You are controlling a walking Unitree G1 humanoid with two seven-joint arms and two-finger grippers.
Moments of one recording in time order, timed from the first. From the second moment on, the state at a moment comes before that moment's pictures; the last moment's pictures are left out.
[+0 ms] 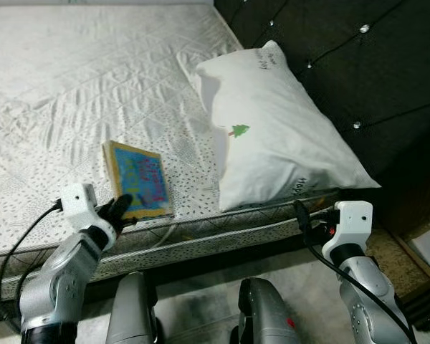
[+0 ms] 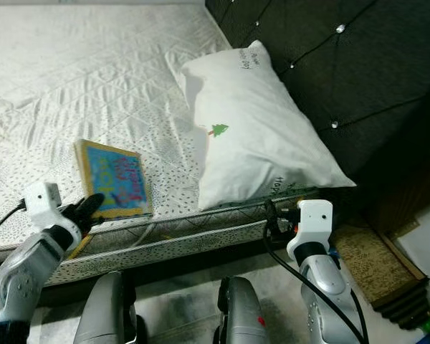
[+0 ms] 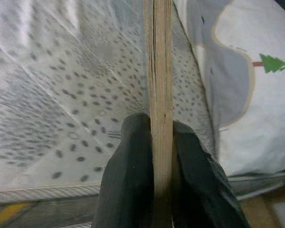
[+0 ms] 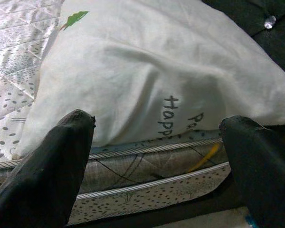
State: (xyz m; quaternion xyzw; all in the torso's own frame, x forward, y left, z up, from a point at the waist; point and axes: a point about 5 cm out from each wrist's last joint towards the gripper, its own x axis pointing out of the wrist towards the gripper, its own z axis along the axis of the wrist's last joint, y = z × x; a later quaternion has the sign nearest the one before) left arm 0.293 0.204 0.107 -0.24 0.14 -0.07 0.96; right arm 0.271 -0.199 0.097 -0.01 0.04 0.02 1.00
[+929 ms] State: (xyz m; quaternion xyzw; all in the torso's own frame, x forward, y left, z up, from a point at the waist) left arm 0.313 0.204 0.104 -0.39 0.20 -0.11 0.89; right arm 0.263 -0.216 0.106 -0.05 0.02 0.01 1.00
